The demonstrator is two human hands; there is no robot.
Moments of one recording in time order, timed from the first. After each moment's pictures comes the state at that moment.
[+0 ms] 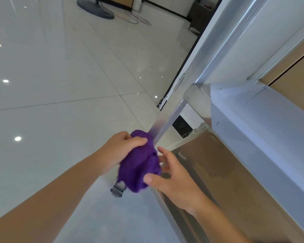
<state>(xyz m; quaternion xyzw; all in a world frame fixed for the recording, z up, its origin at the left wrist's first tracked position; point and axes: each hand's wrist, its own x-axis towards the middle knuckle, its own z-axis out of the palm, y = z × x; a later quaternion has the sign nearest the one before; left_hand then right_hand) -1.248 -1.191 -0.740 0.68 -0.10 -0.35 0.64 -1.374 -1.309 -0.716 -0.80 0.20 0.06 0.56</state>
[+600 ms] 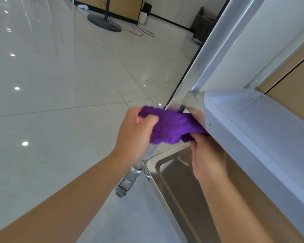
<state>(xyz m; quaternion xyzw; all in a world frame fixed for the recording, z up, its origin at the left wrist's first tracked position) -1.269 -1.205 -0.680 0.58 -0.09 -0.14 0.80 -1.349 -1.323 -0.659 -0.65 0.23 -0.31 0.66</state>
